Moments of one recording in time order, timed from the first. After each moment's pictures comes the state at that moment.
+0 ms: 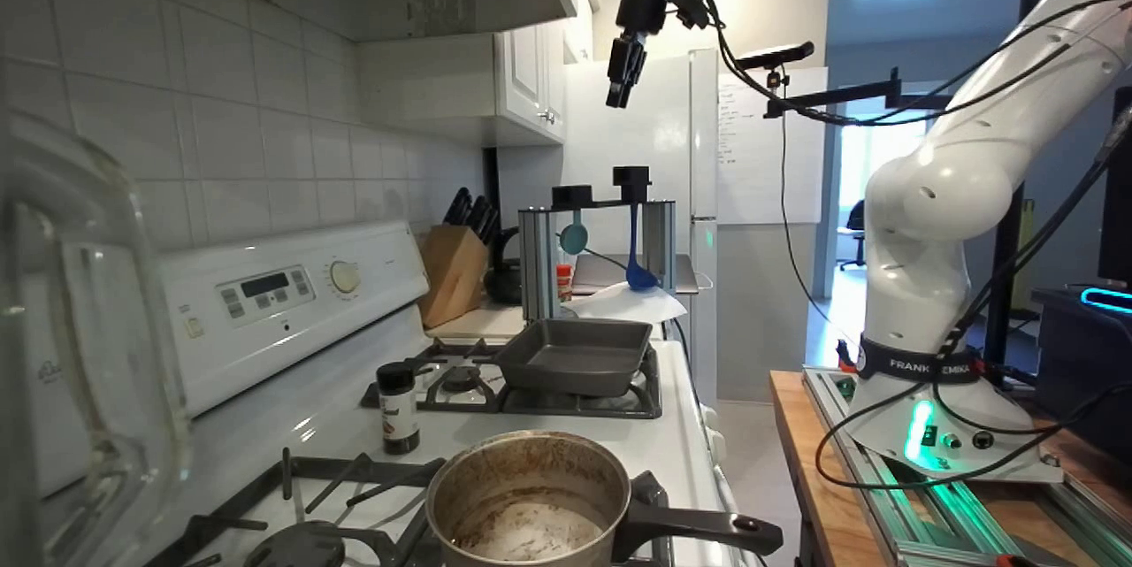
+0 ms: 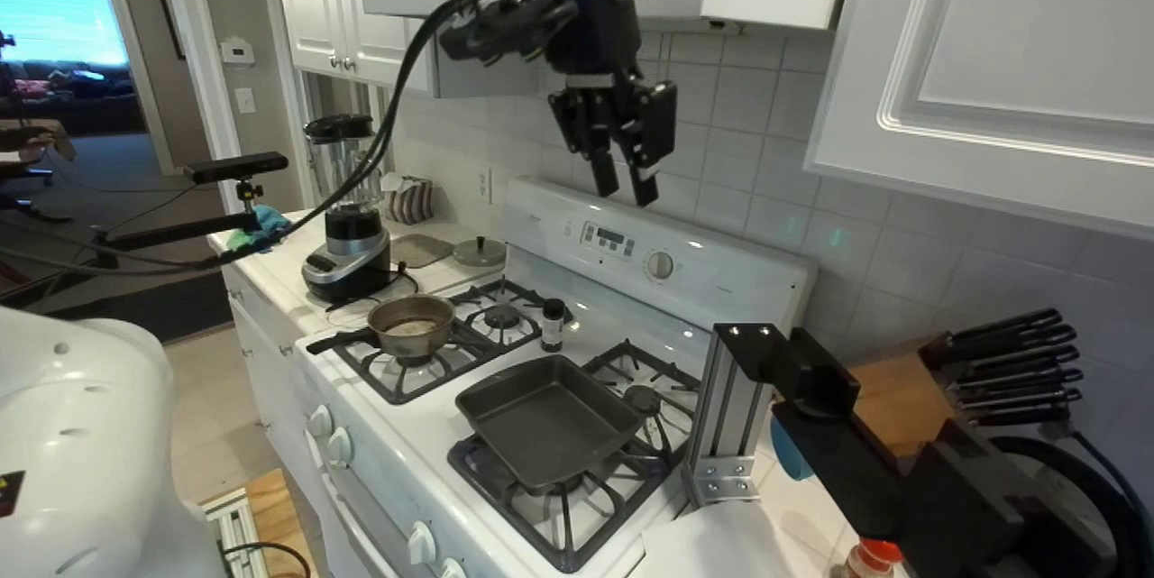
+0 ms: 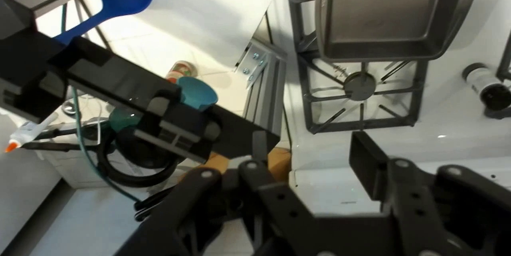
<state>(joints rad) -0.11 -0.65 -0.10 -2.20 -0.16 1.90 -0.09</state>
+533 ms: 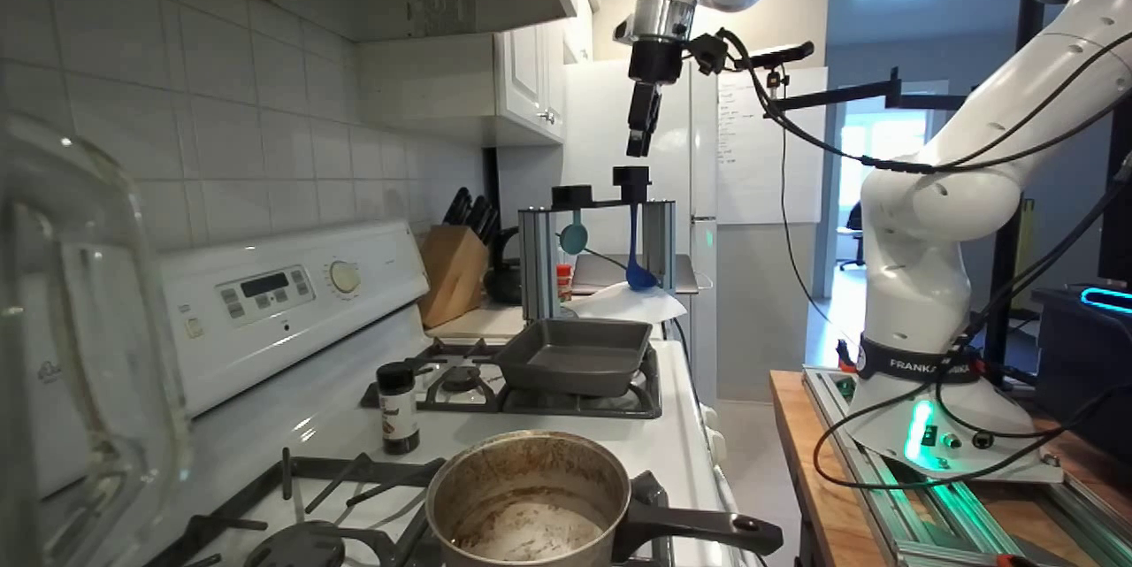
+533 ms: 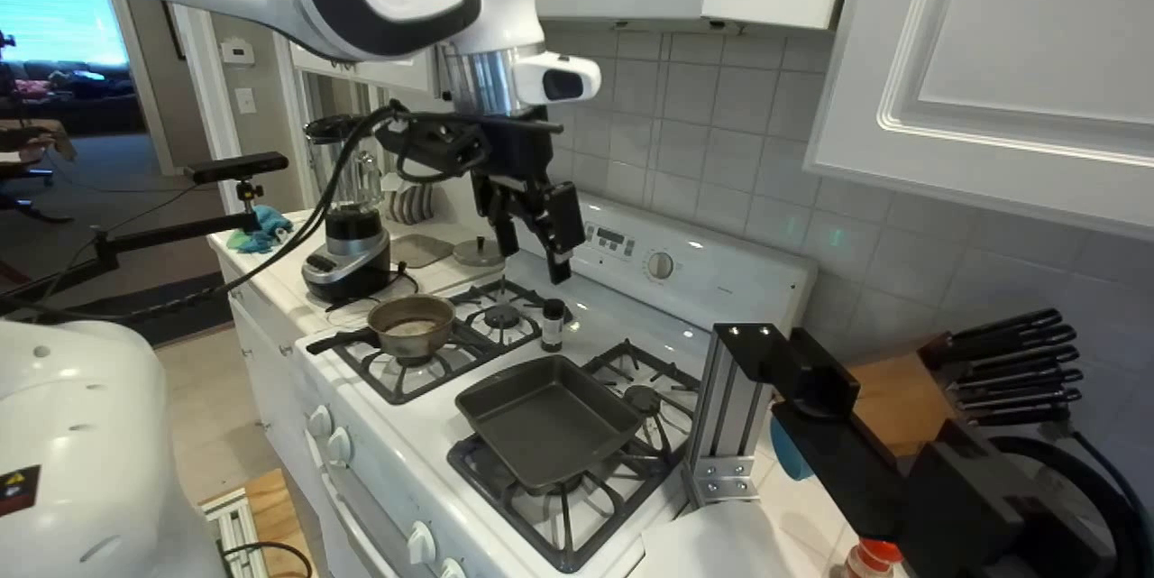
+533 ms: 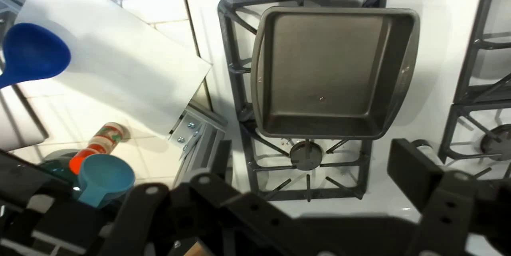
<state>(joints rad) -0.03 -0.76 -0.05 -2.48 -0.10 1.93 -0.05</state>
